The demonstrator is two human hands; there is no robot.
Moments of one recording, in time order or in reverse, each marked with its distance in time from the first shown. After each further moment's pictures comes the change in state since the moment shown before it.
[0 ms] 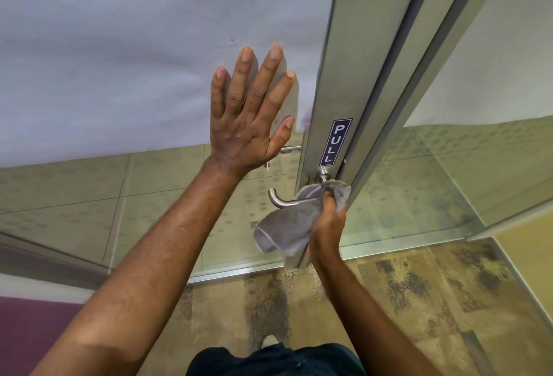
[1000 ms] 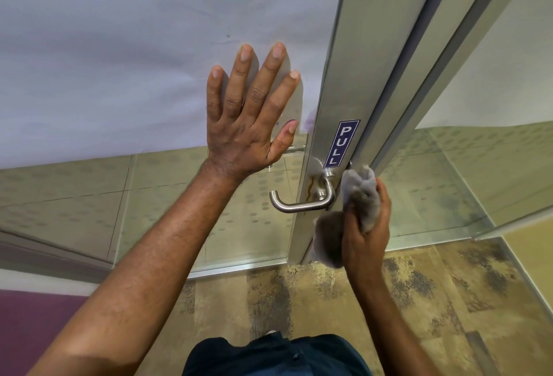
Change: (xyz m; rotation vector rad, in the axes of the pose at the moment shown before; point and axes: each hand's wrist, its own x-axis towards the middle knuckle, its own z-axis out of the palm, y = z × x) left_hand 0.000 -0.002 0.005 -0.005 0.028 0.024; right_hand 0.008 -0.022 -0.060 -0.420 -0.078 -0.335
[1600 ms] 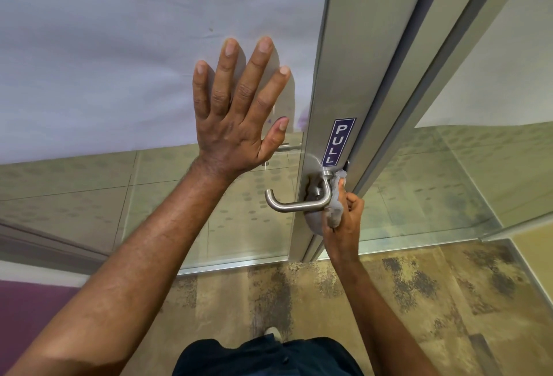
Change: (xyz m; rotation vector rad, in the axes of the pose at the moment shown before) left_hand -0.001 0.001 0.002 0.029 0.013 -0.031; right_hand 0.034 0.102 0.021 -0.395 -0.086 -0.208
